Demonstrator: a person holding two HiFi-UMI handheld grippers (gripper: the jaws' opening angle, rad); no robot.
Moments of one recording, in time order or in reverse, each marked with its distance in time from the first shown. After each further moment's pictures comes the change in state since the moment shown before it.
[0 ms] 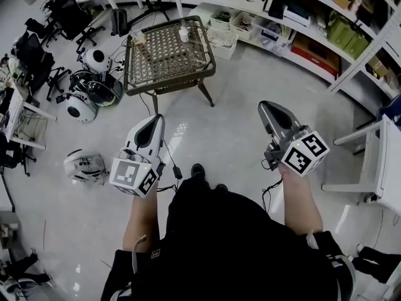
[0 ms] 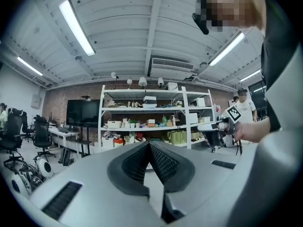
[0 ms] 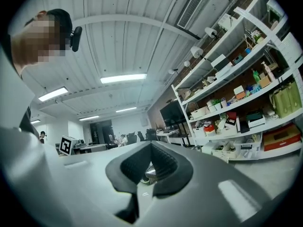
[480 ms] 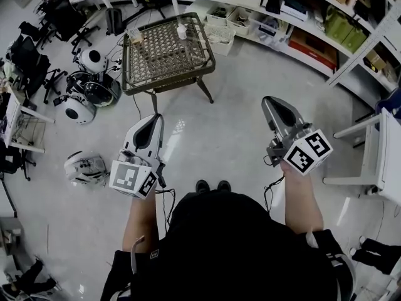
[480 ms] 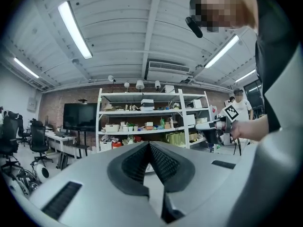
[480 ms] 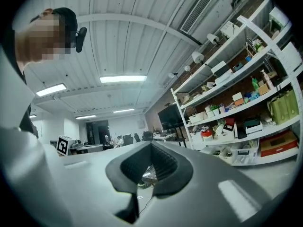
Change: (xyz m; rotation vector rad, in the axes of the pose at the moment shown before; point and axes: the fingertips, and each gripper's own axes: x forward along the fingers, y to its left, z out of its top) left arm -0.007 0.013 0.006 0.036 -0.038 -0.036; right arm 0.008 0.009 0.008 -0.046 -0.032 -0.041
